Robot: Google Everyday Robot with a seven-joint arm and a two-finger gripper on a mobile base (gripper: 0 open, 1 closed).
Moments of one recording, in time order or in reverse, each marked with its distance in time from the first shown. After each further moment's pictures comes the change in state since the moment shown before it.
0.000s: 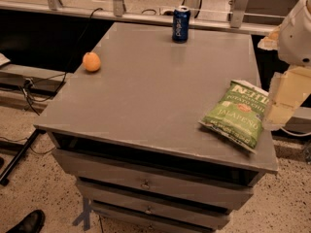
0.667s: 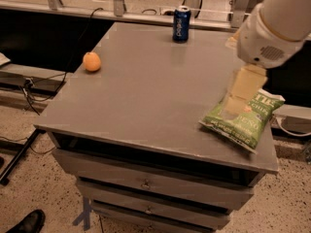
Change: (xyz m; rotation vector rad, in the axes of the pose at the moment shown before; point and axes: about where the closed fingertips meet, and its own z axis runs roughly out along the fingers) arm -0.050 -0.019 0.036 0.003 -0.092 -0.002
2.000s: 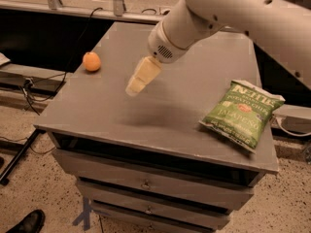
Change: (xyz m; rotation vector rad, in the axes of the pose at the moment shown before) arm -0.181 -0.055 0.118 -0.019 -0.367 0.093
